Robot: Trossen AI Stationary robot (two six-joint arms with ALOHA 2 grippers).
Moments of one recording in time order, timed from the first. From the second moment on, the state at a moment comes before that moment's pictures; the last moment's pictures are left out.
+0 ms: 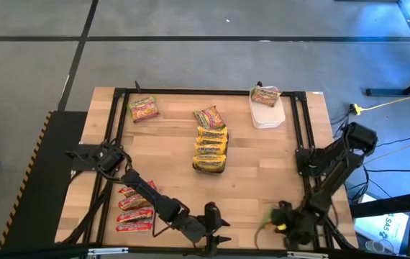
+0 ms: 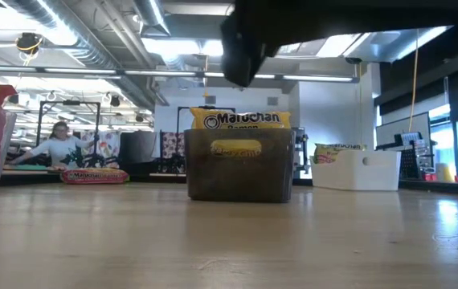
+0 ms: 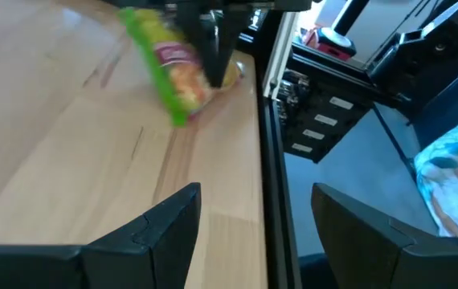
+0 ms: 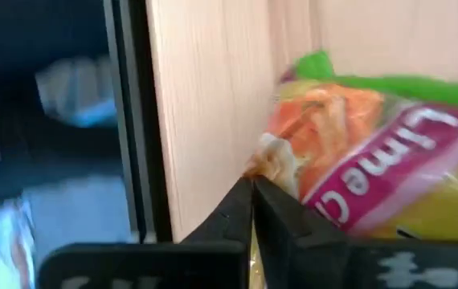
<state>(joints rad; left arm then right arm) -0.61 2.18 1.46 0.33 -0.43 -0.60 1.07 1.58 0.73 -0.19 0.11 1.23</state>
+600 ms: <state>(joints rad) -0.61 2.19 1.46 0.35 -0.48 -0.62 0.74 1.49 0.73 -0.03 0.04 0.94</state>
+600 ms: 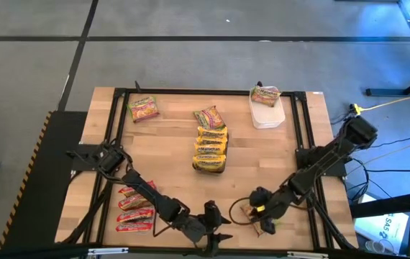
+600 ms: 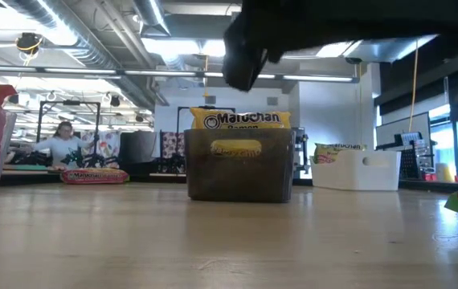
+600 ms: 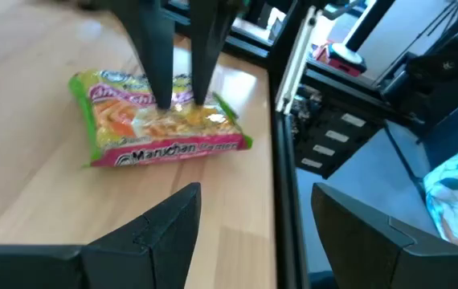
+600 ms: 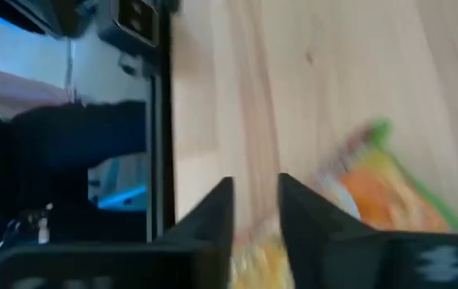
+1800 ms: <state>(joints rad) -0.47 2.56 1.83 0.25 -0.44 -0.56 1.01 1.24 0.28 0.14 0.28 1.64</state>
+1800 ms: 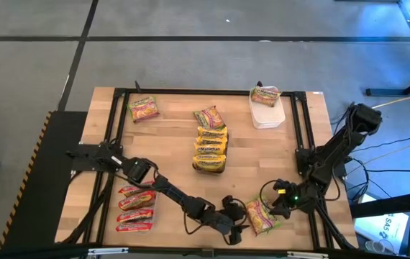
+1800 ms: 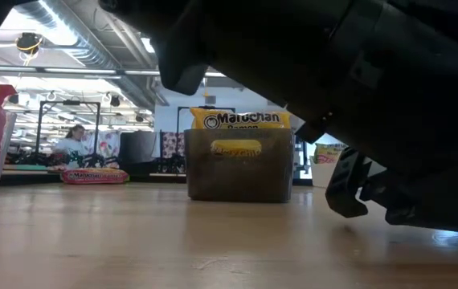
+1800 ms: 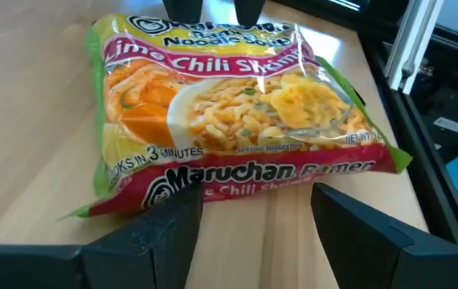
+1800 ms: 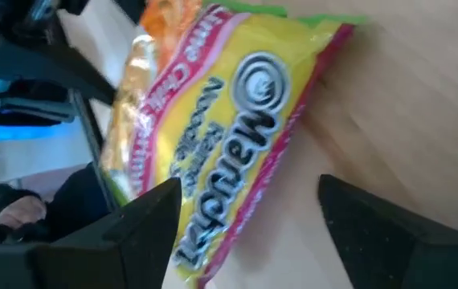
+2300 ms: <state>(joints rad) -0.47 2.56 1.83 0.24 -0.44 -0.54 0.99 1.48 0.31 0.48 0.38 1.64</state>
